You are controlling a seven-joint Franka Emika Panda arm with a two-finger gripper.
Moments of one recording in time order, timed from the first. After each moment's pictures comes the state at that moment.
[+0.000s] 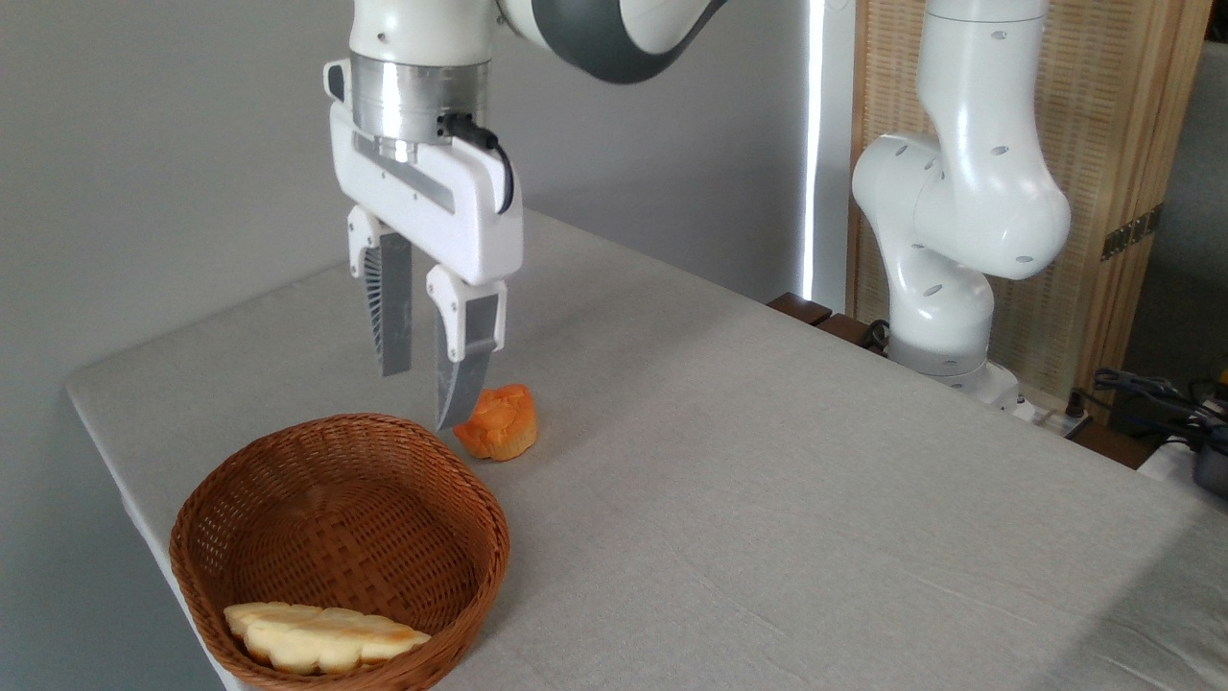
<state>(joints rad) -0.20 -0.06 0.11 -1.85 -0.05 2.04 0.71</state>
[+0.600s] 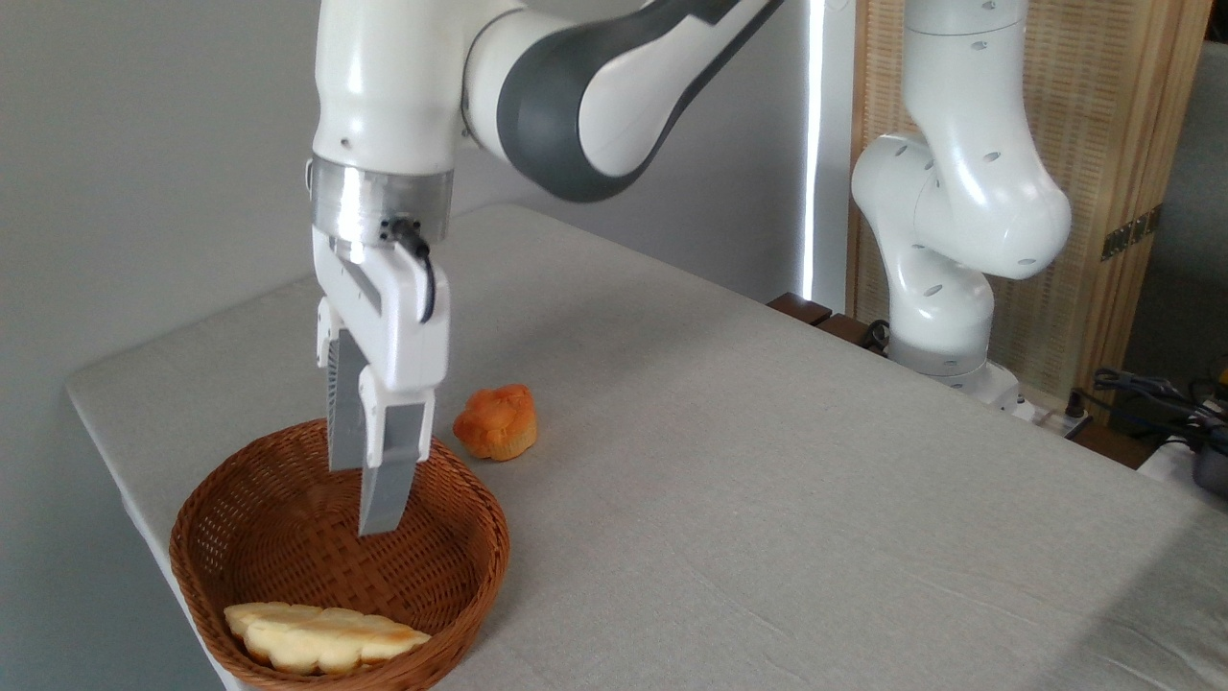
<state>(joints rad) -0.19 0.08 0.12 -1.85 -0.04 2.29 0.92</state>
